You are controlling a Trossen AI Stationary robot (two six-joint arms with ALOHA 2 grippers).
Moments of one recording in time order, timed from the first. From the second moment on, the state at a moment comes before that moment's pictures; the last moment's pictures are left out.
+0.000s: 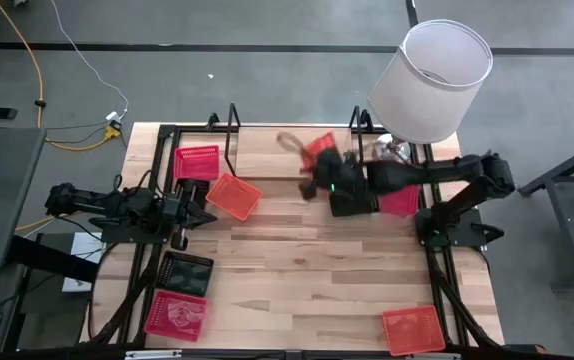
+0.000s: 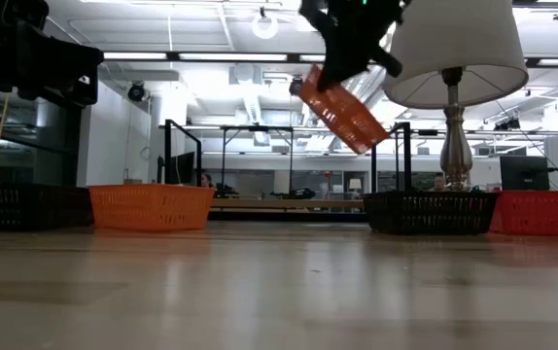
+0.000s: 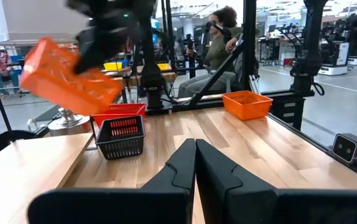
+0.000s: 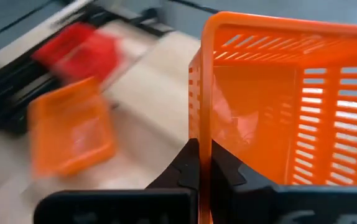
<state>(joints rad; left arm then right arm) -0.06 0.01 0.01 0.02 -0.04 0.08 -0.03 1.53 1.28 -0.54 0.60 0.71</state>
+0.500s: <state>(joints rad) -0.06 0.01 0.01 0.02 -0.04 0.08 -0.26 1.69 1.28 -0.54 0.50 0.76</state>
